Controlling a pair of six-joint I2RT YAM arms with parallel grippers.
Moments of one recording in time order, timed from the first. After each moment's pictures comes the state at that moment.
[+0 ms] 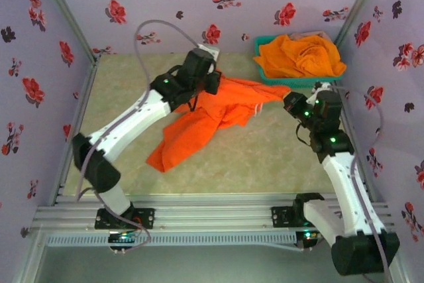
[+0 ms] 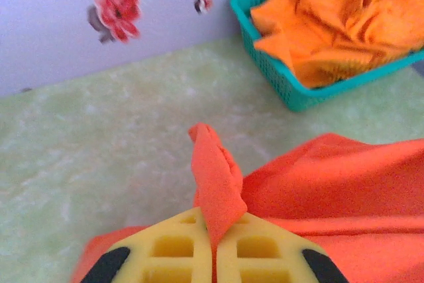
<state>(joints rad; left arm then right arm) -0.79 1.65 1.74 -0.63 -0.29 -0.24 0.09 0.86 0.89 -0.35 -0.26 0.82</state>
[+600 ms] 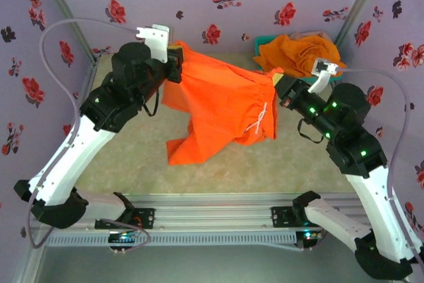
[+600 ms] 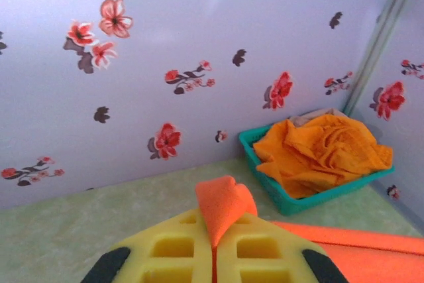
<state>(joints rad) -0.74 1.34 1.78 -0.62 -0.34 -0.16 0.49 0.87 1.34 -0.55 -0.12 0.77</state>
